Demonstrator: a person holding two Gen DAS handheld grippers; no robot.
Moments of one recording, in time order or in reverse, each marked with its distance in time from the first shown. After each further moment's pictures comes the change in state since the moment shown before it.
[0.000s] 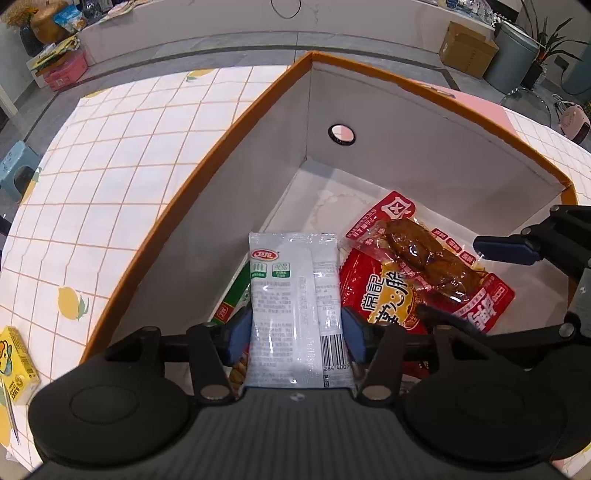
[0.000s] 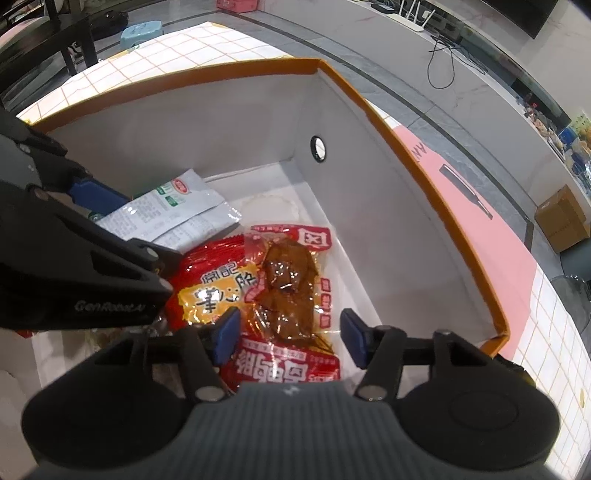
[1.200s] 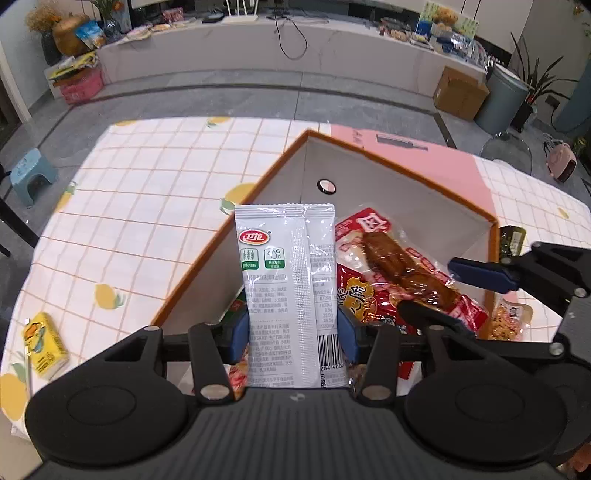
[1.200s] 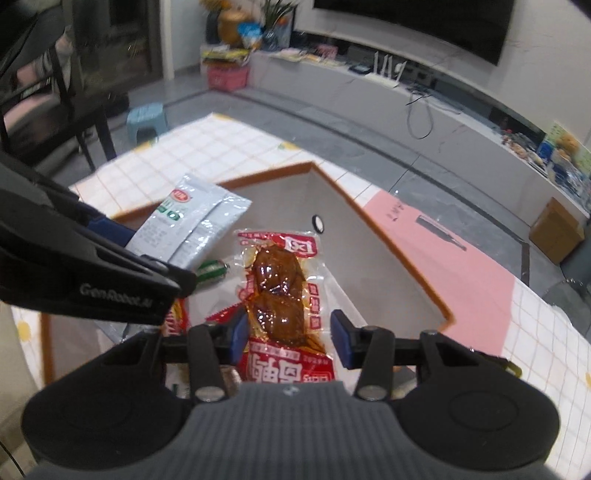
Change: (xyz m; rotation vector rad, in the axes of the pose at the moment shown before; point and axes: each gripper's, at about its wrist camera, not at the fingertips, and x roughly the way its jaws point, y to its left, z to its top) left arm -0.069 0.000 -0.012 -0.055 -0.108 -0.023; right arm -0.097 0.006 -0.034 0.098 -0.231 0.036
